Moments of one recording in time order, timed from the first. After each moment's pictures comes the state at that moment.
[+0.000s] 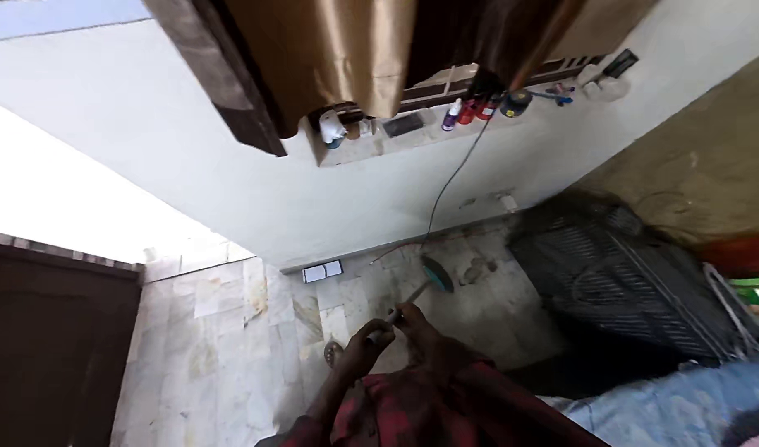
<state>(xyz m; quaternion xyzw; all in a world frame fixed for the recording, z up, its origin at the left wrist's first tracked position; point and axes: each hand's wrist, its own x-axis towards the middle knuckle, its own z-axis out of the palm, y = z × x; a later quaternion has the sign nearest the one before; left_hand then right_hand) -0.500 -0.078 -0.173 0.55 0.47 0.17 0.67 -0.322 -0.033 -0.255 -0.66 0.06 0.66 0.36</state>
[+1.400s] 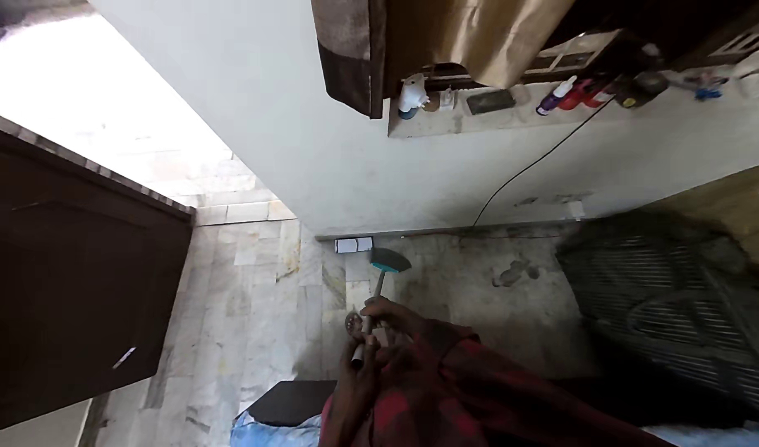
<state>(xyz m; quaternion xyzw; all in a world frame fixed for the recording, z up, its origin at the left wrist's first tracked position) -0.548 -0.165 -0.080 0.24 0.69 0.37 0.58 -0.467 -0.029 -0.248 -0.53 -0.37 0.76 -0.08</state>
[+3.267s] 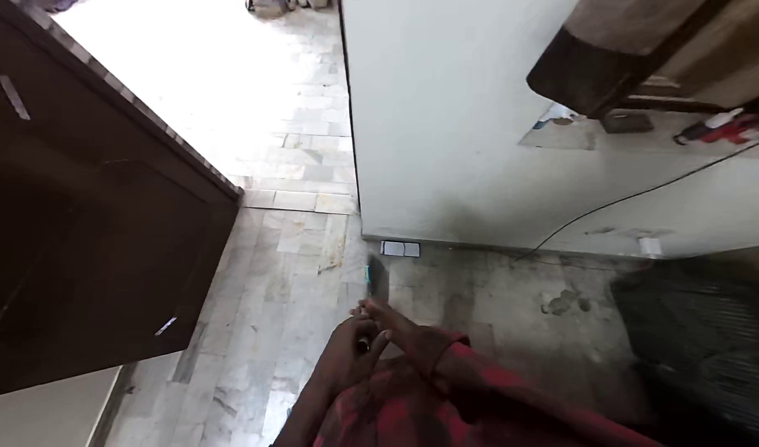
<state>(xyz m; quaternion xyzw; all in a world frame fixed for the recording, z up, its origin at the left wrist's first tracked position) -0.858 -0.170 -0.076 0.60 0.60 0.22 0.49 -0.756 -0.082 -0.171 -0.59 -0.20 0.78 0.07</state>
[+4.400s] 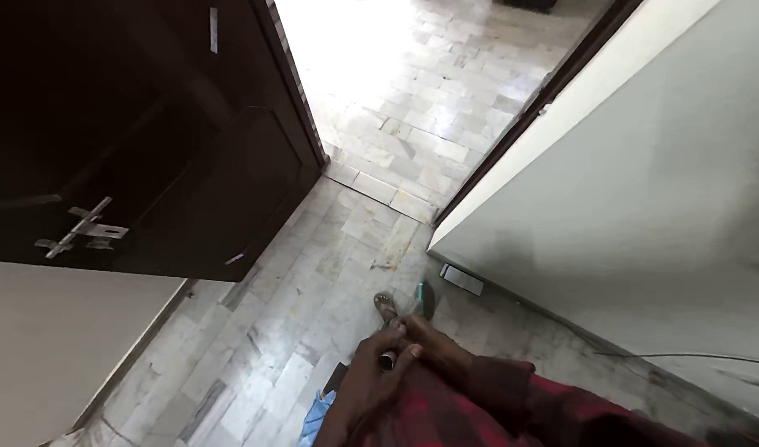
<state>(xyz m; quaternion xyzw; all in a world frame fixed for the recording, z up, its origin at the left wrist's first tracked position) -0.987 -0.193 -0.062 0.41 0.65 0.46 0.46 -0.885 -0.063 -0.156 -0.53 -0.18 0.83 -0.03</state>
